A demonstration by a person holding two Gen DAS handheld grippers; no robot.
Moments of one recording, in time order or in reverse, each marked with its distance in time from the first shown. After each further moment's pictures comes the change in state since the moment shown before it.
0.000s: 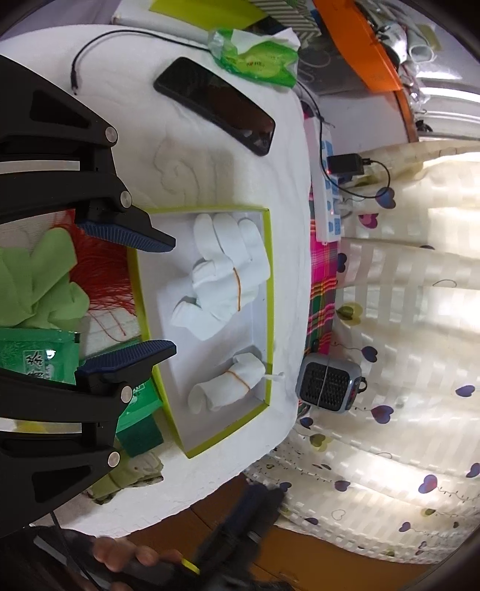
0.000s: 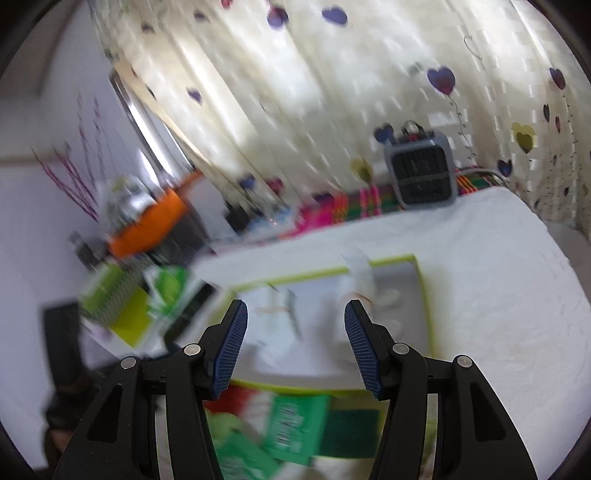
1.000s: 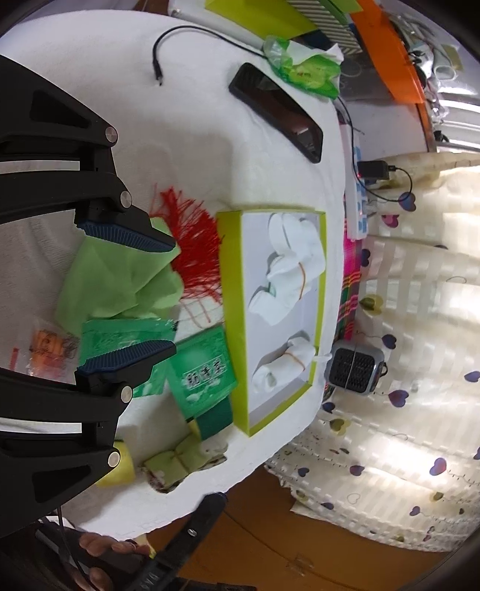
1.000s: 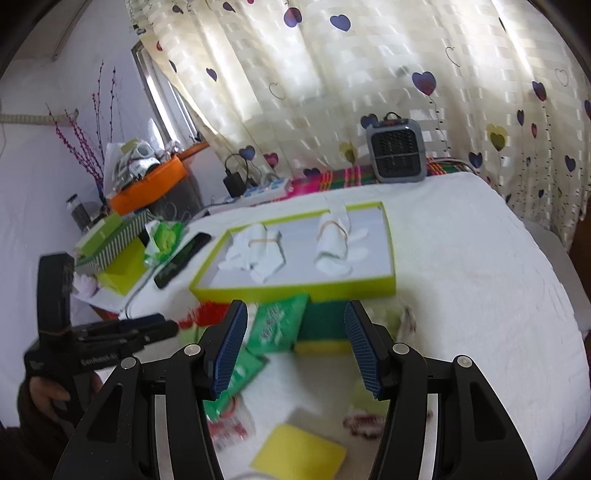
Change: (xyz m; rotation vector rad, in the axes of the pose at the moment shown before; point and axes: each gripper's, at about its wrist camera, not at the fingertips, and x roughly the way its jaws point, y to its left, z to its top) left arm -0.030 -0.003 -0.074 -0.003 0.031 -0.047; right arm -0.059 0.006 -0.087 -0.105 0.047 -0.113
